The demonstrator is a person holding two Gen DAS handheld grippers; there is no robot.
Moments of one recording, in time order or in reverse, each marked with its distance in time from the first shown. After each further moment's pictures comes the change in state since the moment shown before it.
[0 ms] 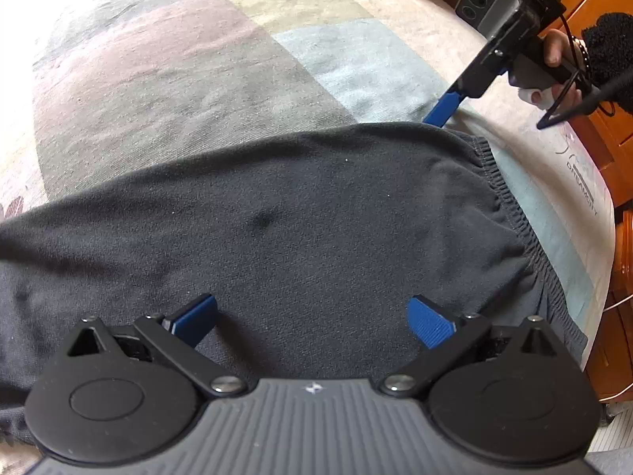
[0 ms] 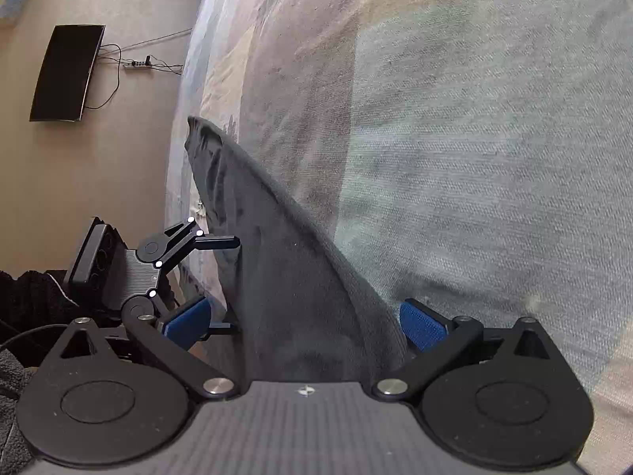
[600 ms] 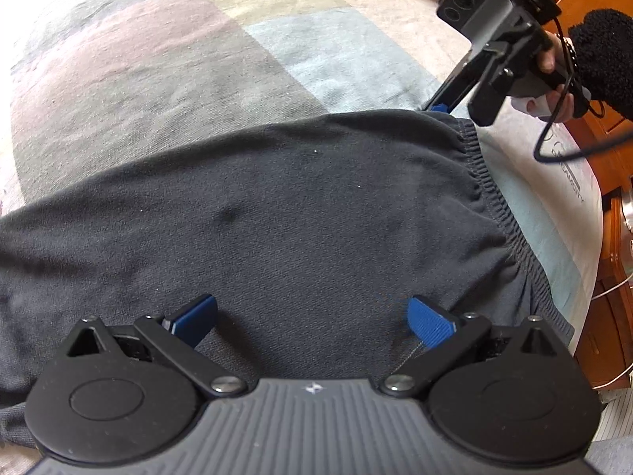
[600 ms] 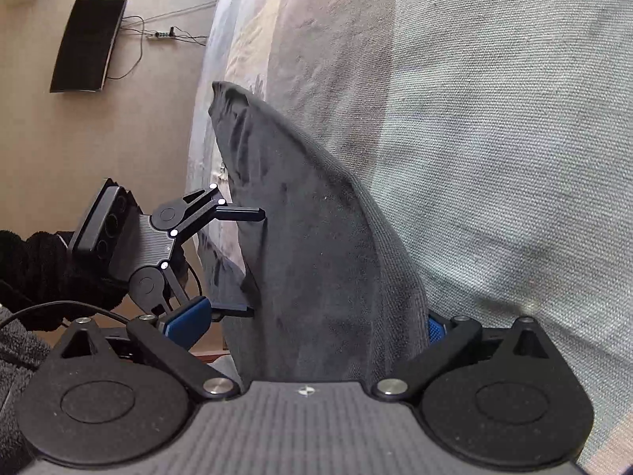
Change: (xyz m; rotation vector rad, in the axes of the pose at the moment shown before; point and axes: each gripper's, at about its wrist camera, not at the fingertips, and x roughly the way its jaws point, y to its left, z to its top) left arm 0.000 -0.015 0.003 0.017 0.034 -0.032; right arm 0.025 0.010 -0.014 -0.074 0.028 0.060
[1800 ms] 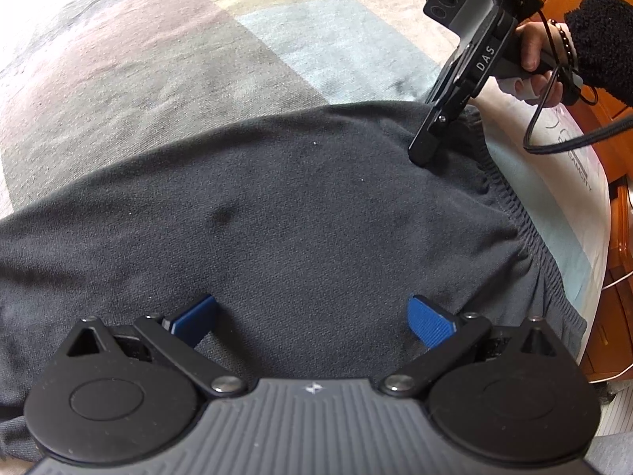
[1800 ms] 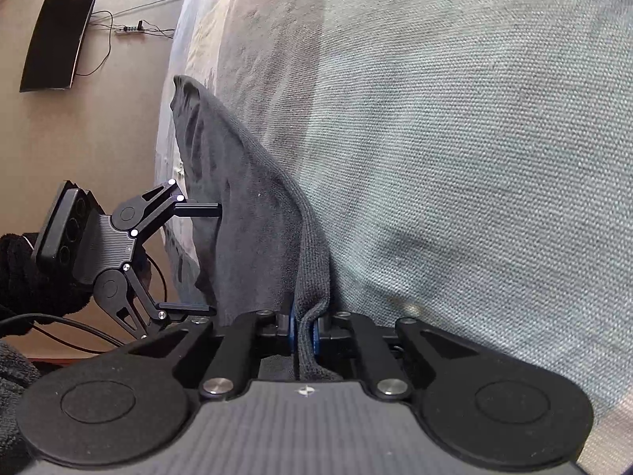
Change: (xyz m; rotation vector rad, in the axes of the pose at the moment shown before) left arm 0.014 -0.004 0.002 0.045 0.019 0.005; right arm 0.004 -0.010 0.001 -0.003 0.038 -0.135
